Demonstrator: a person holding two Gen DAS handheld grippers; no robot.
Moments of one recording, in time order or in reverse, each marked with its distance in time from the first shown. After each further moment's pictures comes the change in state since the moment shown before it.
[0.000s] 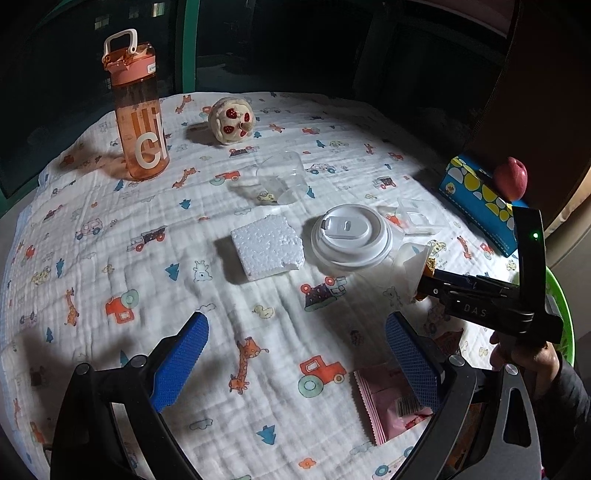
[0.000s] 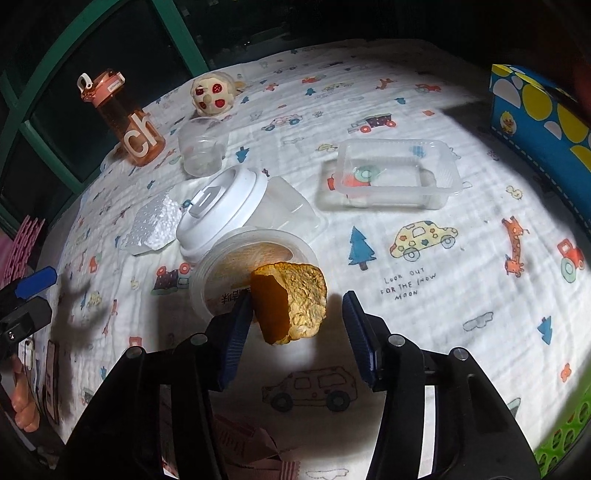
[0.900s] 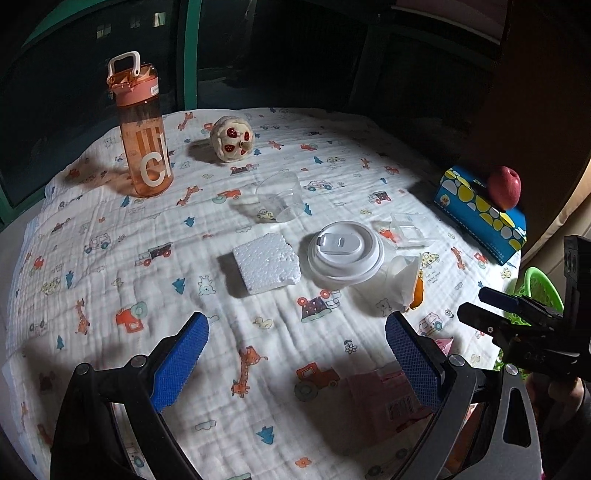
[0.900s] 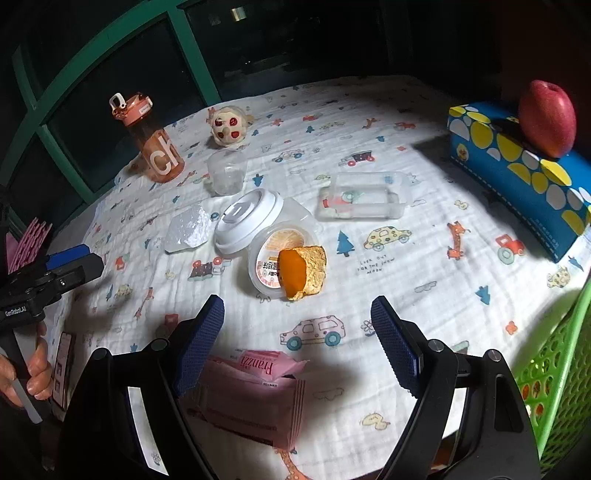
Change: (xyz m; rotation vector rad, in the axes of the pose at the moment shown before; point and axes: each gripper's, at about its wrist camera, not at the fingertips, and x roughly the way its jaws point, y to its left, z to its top) left arm -0.019 -0.005 0.006 0.001 -0.047 0.013; right arm -0.075 0.016 -0.026 -0.018 -0.099 -0.028
